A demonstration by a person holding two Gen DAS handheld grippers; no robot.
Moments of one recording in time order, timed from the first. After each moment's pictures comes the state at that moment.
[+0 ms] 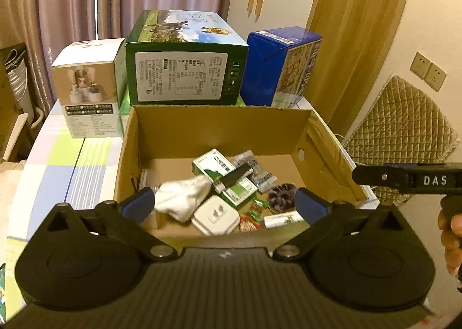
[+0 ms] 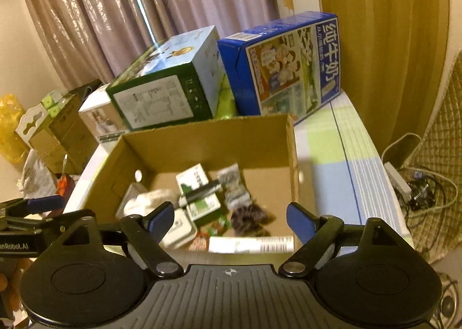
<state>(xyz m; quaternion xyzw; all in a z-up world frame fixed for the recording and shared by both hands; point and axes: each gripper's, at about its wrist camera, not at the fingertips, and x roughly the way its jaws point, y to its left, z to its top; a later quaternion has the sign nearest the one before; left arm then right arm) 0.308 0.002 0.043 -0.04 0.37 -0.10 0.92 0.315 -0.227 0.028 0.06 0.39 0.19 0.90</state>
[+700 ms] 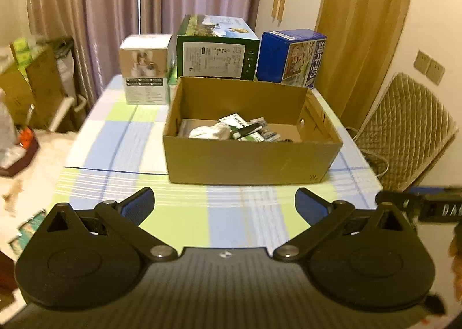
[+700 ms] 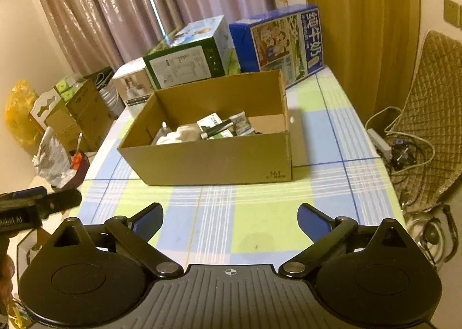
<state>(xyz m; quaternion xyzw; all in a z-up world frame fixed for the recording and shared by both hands) 0.124 -0.005 0.078 -0.03 0.36 -0.02 0.93 0.142 -0.246 0.051 0.05 0.40 0.18 0.90</state>
